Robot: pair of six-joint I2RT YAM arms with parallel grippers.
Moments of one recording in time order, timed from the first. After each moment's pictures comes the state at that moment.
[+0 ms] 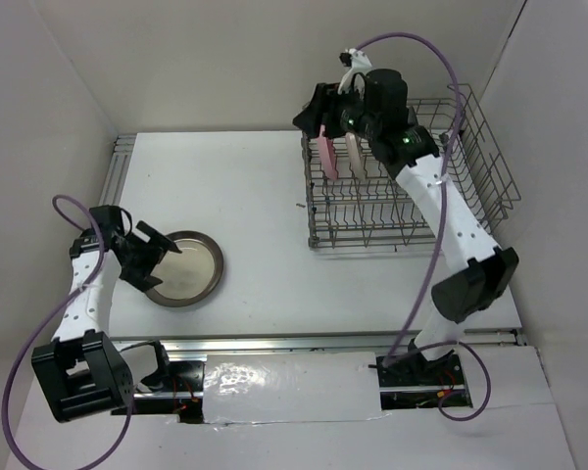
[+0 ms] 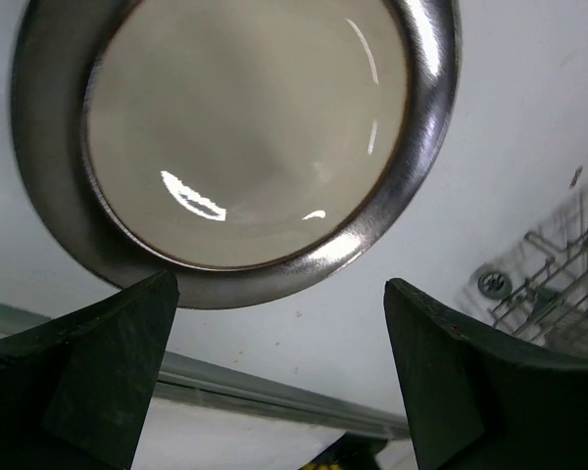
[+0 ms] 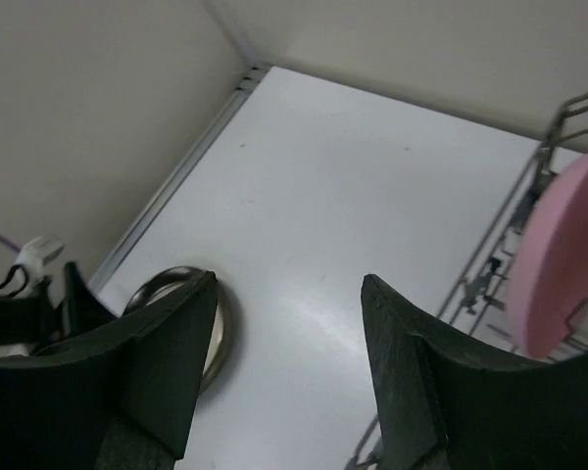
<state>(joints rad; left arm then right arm) 0.28 1.15 0.86 -0.84 0.26 -0.75 0.39 1.75 1.97 -0.43 -0.31 0.30</state>
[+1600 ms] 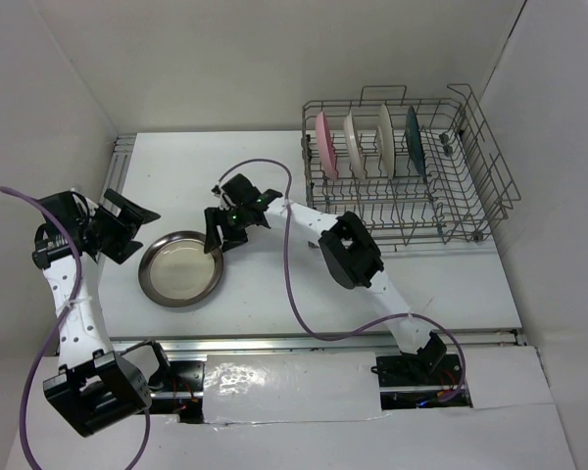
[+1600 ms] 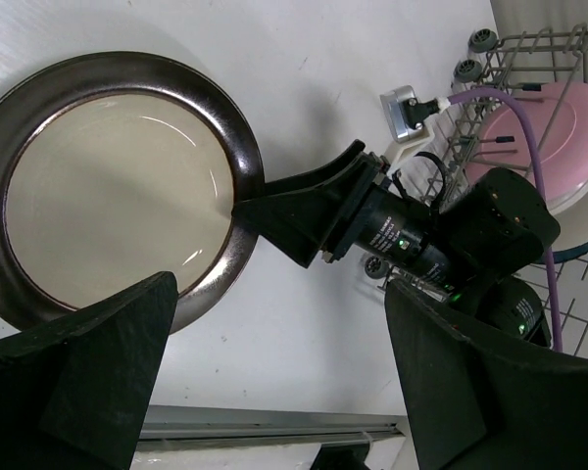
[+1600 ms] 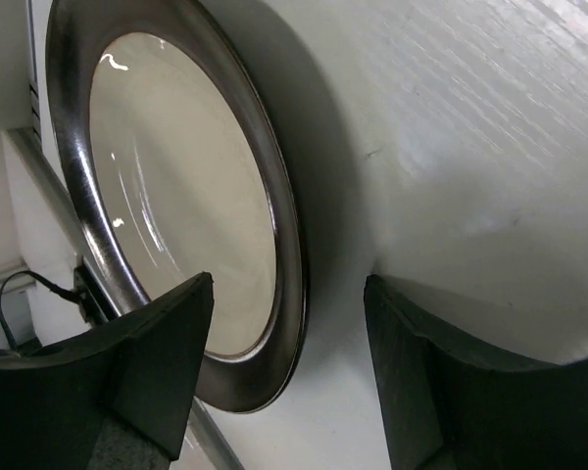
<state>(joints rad) 0.49 1.05 1.04 -0.81 0.51 -0.63 0.82 2.51 2.12 -0.46 -0.50 0.57</state>
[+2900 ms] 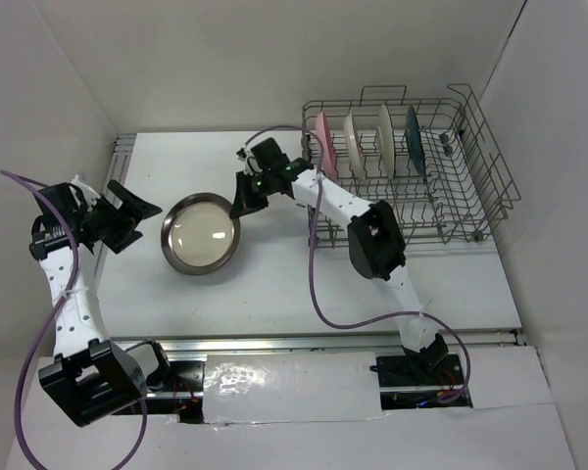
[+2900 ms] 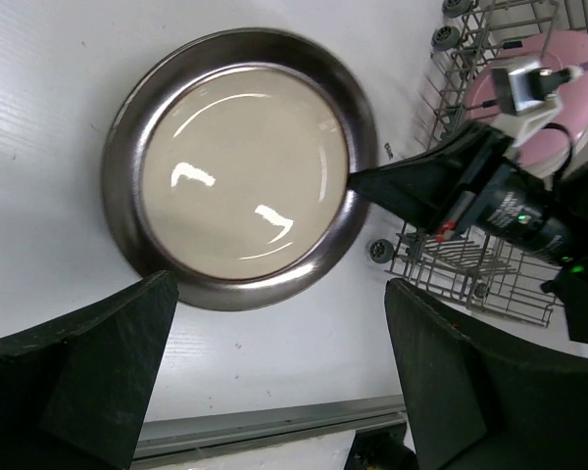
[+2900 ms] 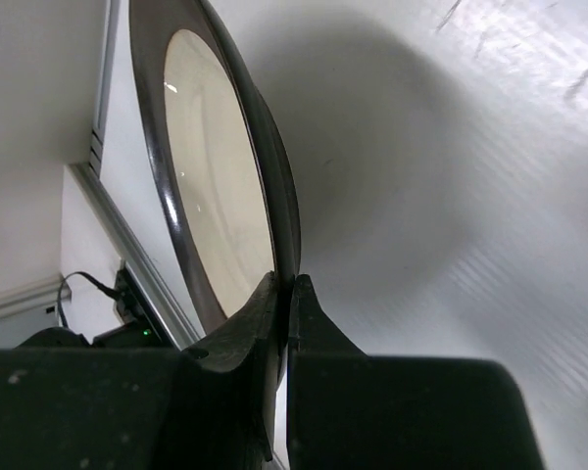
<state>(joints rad) 0.49 1.11 1.09 -0.77 0.60 -0.50 0.69 2.39 2.15 -0.55 -0.54 0.52</state>
